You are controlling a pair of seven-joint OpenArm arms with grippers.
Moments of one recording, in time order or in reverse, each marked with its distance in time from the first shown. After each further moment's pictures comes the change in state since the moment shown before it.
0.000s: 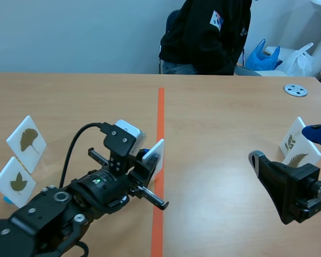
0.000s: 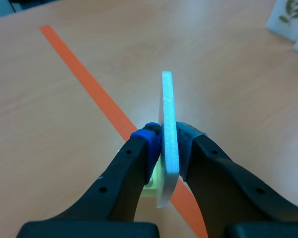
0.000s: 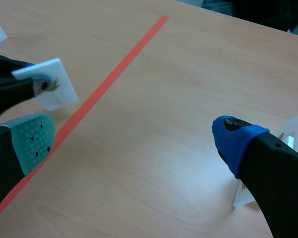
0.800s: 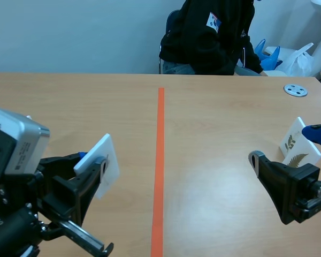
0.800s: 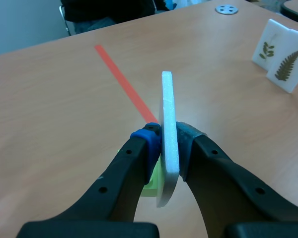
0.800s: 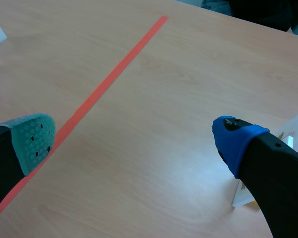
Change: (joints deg) left arm 36.8 -5.6 -16.8 40.7 -1.6 0.1 4.8; right arm 0.0 0.0 0.0 0.0 0.0 0.0 0.0
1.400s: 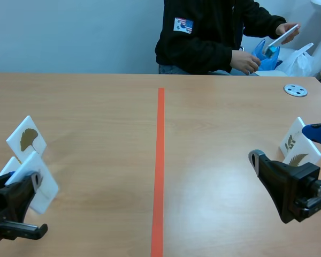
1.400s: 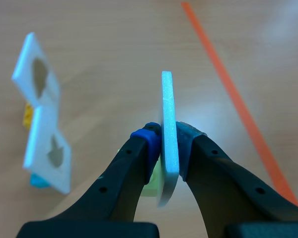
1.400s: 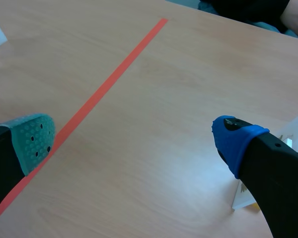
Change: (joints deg) left arm 0.4 0.0 -13.3 -11.2 -17.5 3.4 -1.6; right arm 0.3 0.0 0.0 0.0 0.0 0.0 0.2
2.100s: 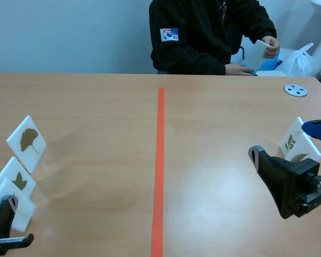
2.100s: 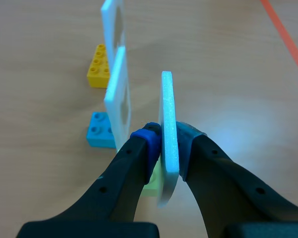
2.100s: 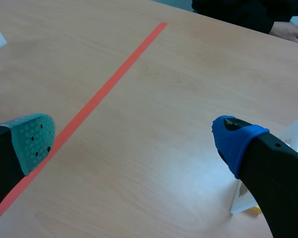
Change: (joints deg) left arm -7.2 2.0 -1.0 -21.1 -2.3 0.5 -14.4; right arm 0.6 0.0 0.0 0.0 0.0 0.0 0.0
